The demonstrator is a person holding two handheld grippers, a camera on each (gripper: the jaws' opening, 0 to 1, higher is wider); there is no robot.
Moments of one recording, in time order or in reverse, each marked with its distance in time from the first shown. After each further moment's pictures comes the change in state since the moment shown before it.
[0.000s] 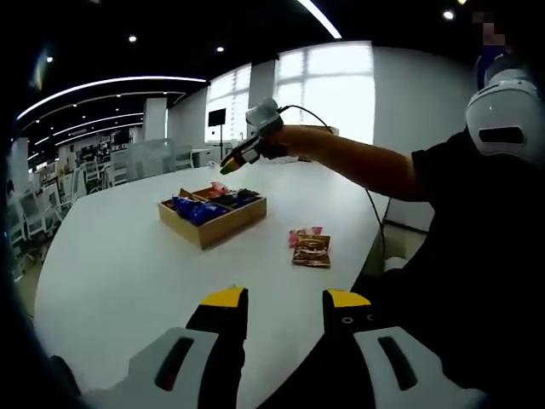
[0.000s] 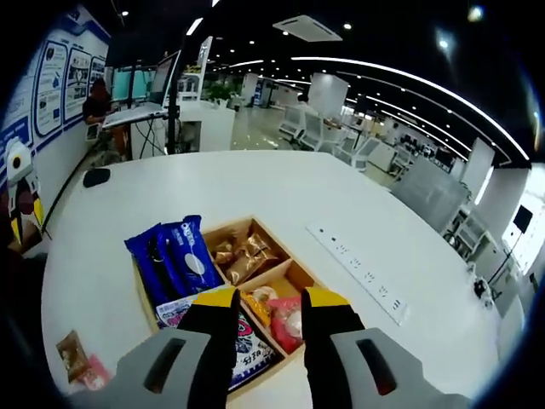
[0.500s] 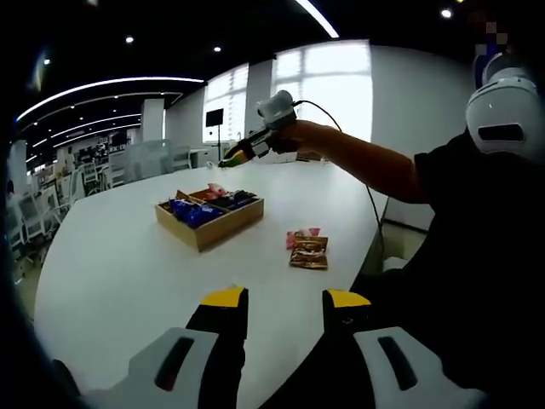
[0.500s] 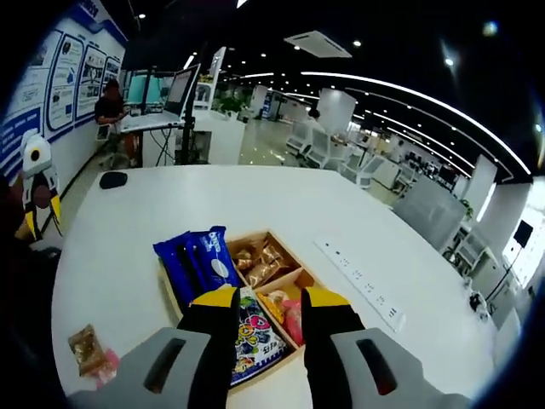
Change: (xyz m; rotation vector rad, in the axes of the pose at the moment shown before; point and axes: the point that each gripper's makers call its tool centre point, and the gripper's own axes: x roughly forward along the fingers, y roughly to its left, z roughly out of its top) left arm 0.003 -0.004 0.003 0.010 0.003 -0.011; right arm -0.026 0.012 0.005 -0.047 -0.066 0.012
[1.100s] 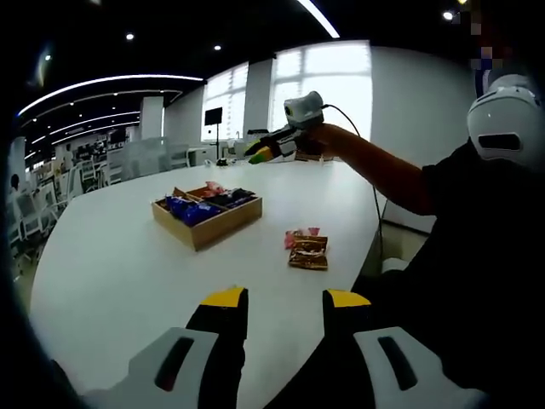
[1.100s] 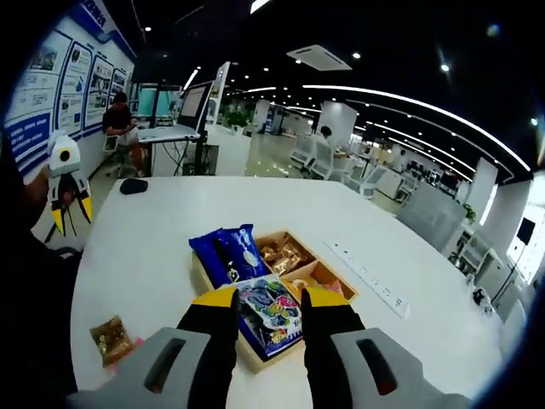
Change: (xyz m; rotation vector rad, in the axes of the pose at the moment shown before) left arm 0.007 0.001 -0.004 -0.014 0.001 -0.012; right arm -0.047 0.033 -0.013 0.004 -0.078 0.022
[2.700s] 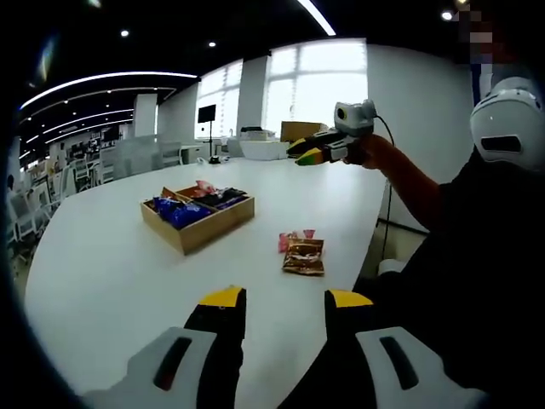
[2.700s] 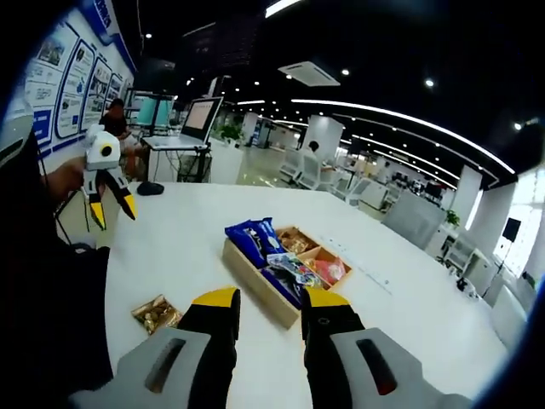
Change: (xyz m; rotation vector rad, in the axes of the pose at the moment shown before) left arm 0.022 -0.005 0.004 0.002 0.013 -0.037; right arm -0.091 0.053 -0.029 0.009 -0.077 -0.086
